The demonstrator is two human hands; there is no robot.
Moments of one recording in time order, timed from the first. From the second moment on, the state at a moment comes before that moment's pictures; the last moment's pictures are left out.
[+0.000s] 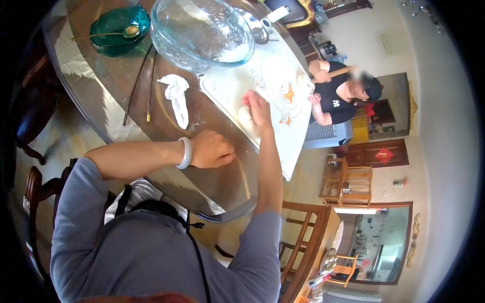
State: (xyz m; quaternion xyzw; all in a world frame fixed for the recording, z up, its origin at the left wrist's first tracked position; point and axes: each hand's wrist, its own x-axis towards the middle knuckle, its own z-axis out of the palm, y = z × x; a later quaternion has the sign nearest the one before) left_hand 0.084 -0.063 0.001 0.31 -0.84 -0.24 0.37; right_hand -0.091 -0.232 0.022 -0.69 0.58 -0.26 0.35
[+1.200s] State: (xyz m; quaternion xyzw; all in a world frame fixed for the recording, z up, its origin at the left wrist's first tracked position) left_hand 0.080 -0.066 0.002 0.30 -0.84 -0.25 0.37; right_hand -0.017 -0.259 0.029 -0.84 0.48 -0.16 -0.19
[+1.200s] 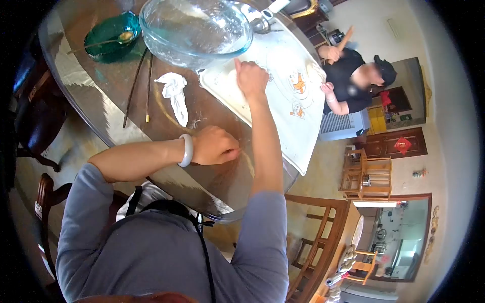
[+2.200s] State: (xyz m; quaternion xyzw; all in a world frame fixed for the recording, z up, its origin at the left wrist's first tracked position) left_hand 0.072 -0.048 0.003 0.25 -0.86 -0.26 0.35; right_hand -0.020 -0.275 0.021 -0.85 0.47 -0.16 -0.17
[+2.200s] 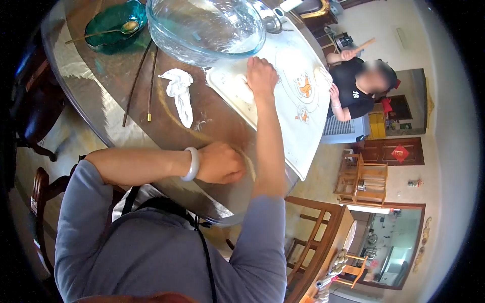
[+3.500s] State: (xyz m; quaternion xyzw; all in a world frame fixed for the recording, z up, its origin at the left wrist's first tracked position) left_hand 0.081 -0.058 0.004 0.27 -0.87 -0.22 0.36; right_hand -0.042 -0.227 0.032 -0.89 0.41 -0.20 -0.01
